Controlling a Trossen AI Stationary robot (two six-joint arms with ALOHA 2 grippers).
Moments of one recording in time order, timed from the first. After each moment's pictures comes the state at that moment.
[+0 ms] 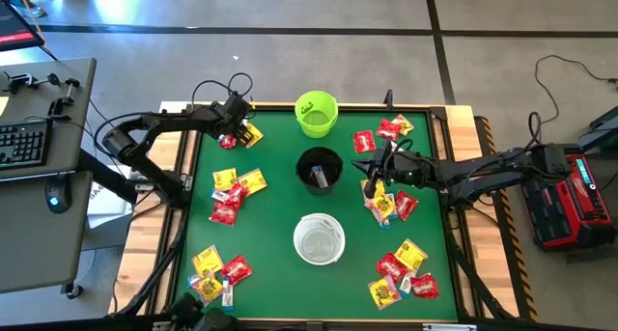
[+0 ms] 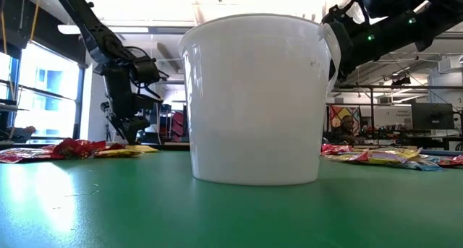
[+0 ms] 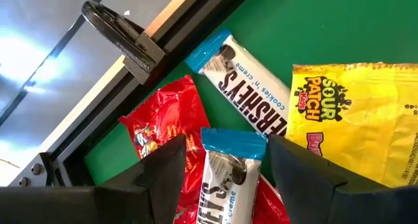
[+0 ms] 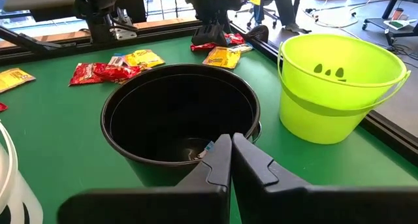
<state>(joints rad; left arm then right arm) 0.86 1.56 0.73 -0.27 -0.40 0.14 -0.07 1.11 0.42 0.36 0.30 0.11</state>
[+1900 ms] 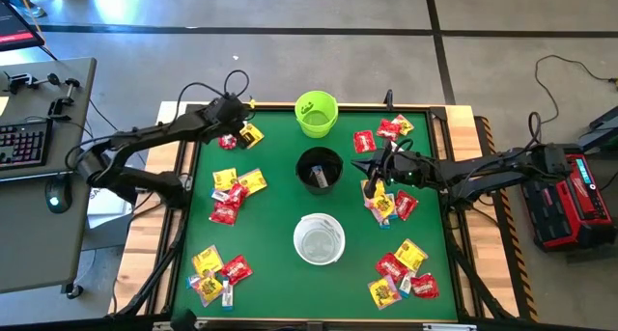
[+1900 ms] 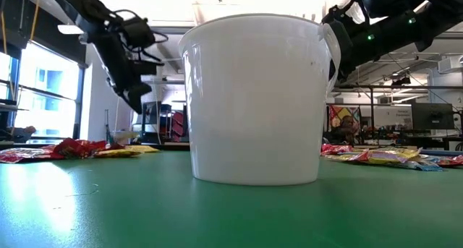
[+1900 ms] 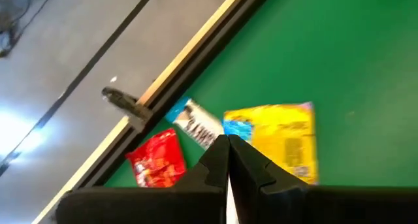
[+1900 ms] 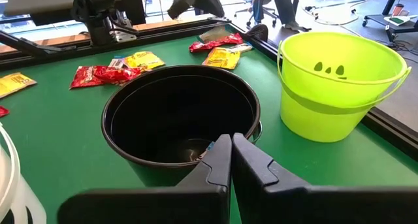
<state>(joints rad) 0.71 1.25 0.73 -0.38 -0.34 0.17 -0.07 1.11 0.42 0.36 0.30 0.12</state>
